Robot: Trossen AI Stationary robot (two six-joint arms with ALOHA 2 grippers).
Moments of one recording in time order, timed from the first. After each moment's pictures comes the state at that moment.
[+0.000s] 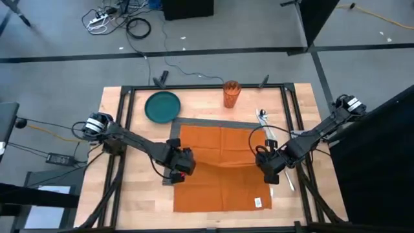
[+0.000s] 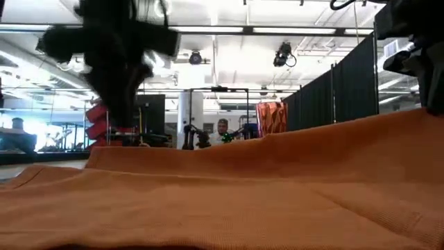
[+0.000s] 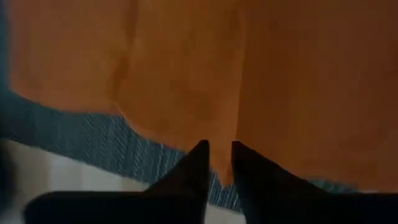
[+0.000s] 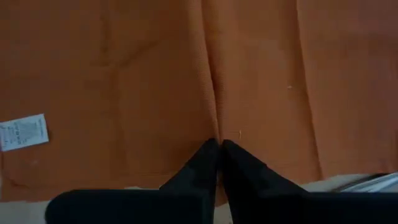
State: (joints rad) left arm -0.33 1.73 1.17 -0.94 -0.21 -0.44; right arm 0.59 1.26 0.82 -0.85 0.26 0.66
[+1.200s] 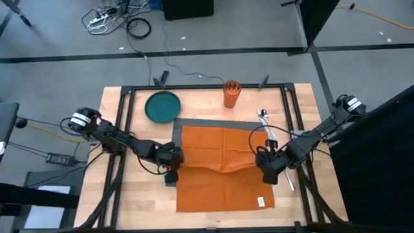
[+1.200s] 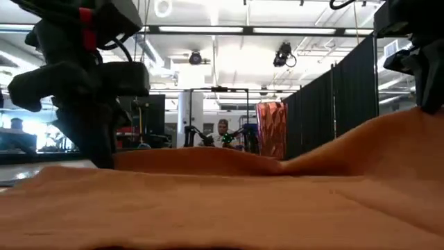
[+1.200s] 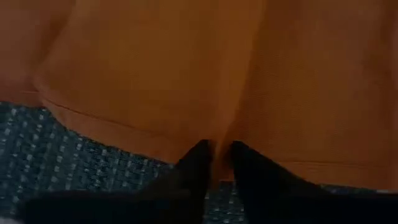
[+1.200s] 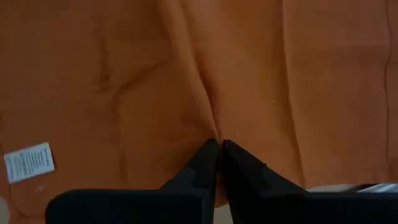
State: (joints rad) left arm -0.32 1.54 0.67 -0.24 -0.10 -0.47; right arm 0.60 1.26 0.82 -0.84 0.29 0.71
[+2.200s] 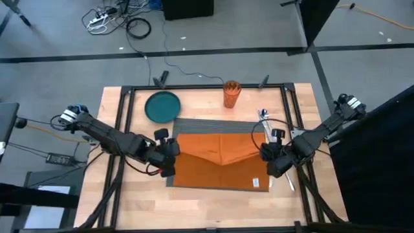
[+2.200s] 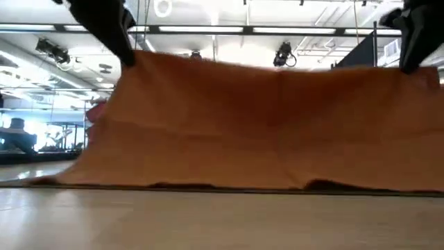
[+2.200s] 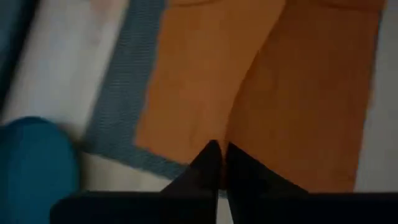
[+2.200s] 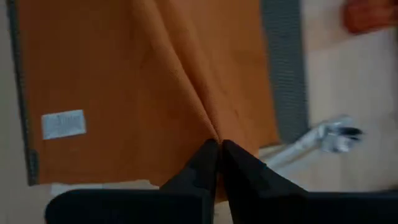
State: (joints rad) left arm -0.42 1.37 1.17 -0.99 -0.50 -0.46; right arm 0.62 1.26 1.09 -1.29 0.49 0.71
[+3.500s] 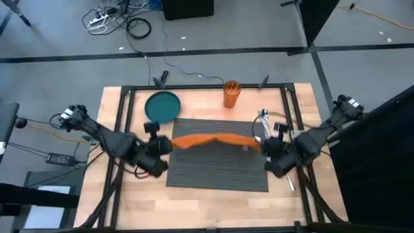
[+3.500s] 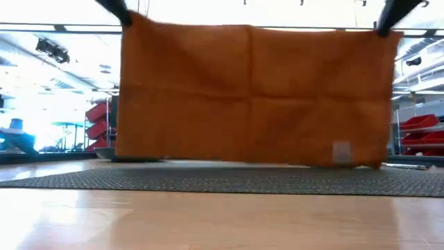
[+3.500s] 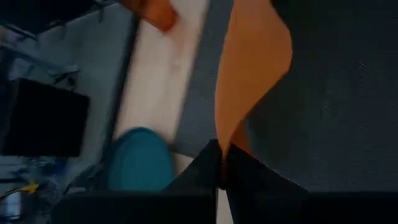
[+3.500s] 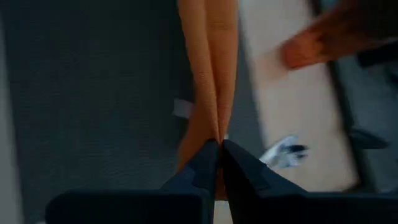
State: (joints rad) left arm -0.55 1.39 1.28 -1.22 -0.74 -0.52; right arm 0.67 1.34 1.24 -1.37 0.60 0.81
